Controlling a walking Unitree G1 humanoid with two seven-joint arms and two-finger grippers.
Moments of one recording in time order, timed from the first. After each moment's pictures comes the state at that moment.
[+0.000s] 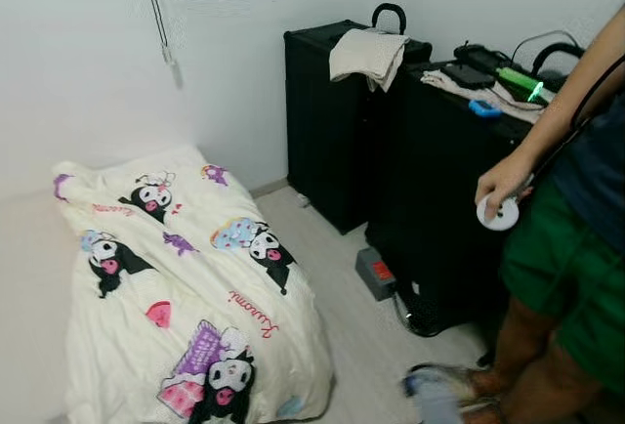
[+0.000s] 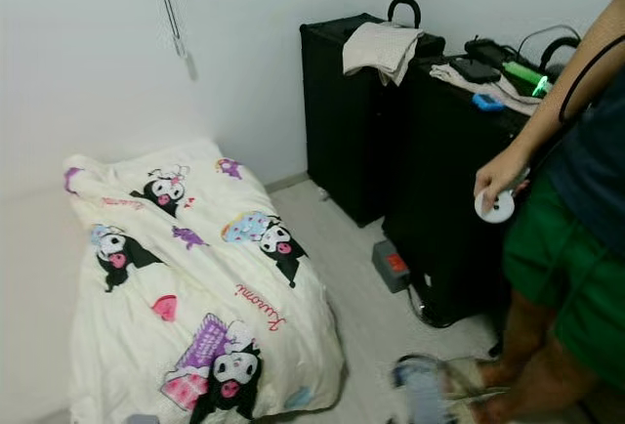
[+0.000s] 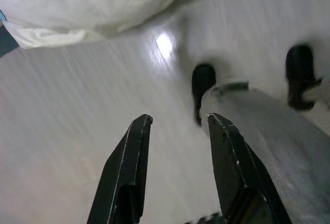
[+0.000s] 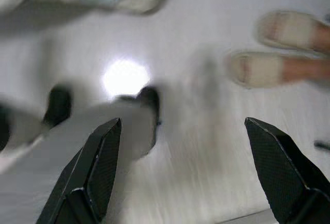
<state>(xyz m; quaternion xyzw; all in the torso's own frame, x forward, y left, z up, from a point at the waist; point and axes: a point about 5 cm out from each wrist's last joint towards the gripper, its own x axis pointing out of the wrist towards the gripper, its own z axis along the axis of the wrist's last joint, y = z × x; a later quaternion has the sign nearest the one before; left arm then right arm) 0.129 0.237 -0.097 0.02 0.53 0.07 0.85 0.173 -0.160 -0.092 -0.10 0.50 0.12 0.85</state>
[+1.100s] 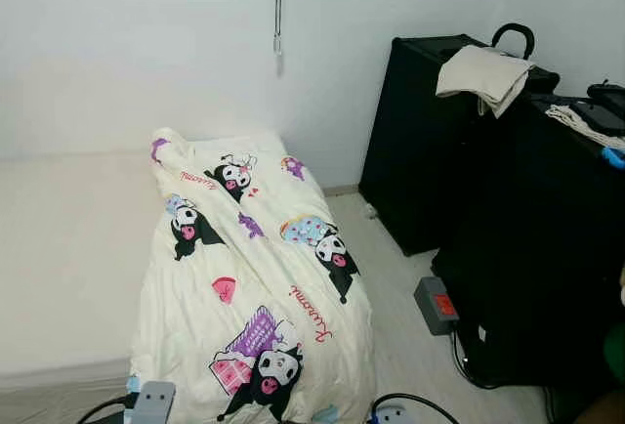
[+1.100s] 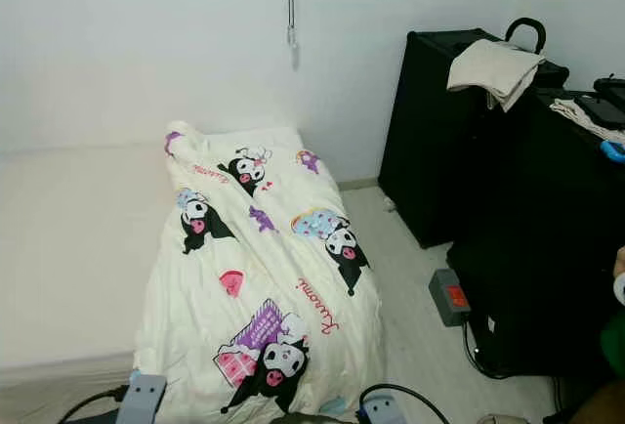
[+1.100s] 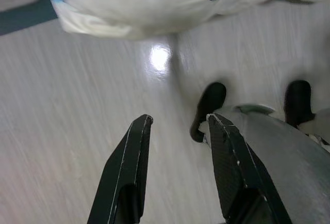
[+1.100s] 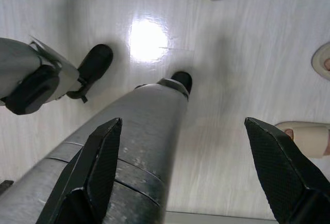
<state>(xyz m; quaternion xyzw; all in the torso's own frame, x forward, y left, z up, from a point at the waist) 0.165 0.215 -0.089 0.04 0.50 0.03 0.86 0.156 -0.173 -0.098 -0.09 0.56 0.14 0.81</state>
